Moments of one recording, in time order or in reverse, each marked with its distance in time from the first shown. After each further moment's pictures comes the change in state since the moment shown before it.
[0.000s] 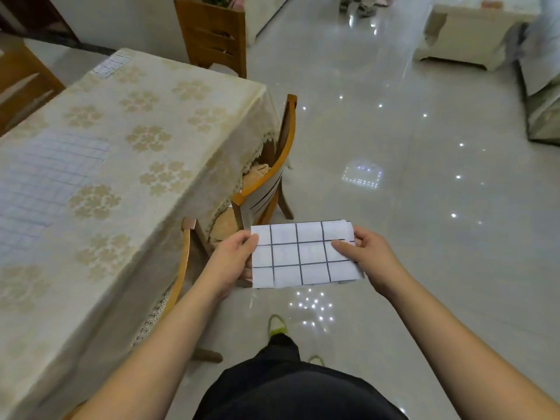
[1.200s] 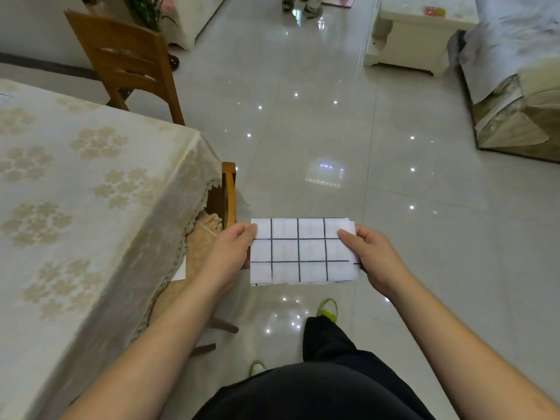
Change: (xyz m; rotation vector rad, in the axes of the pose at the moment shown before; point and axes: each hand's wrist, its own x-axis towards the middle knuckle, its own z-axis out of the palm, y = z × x) left_hand 0.269 0.167 0.095 -0.022 -0.051 -0.010; right_hand 0.232 -0.112 -0.119 -0.003 0.232 0.047
